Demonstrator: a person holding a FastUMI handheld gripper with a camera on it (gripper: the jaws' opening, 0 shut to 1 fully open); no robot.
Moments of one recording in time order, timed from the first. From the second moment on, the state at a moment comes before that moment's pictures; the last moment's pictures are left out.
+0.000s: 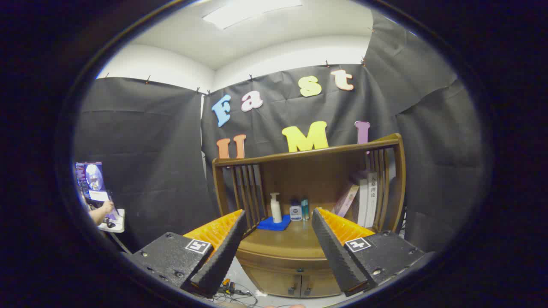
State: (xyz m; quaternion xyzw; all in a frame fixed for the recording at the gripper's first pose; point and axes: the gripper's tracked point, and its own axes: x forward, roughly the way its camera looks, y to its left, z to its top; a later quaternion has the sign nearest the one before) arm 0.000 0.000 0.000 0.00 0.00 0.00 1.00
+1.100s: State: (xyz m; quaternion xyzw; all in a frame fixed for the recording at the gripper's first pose) arm -0.008 -0.008 0.026 -0.03 -0.06 -0.06 1.00
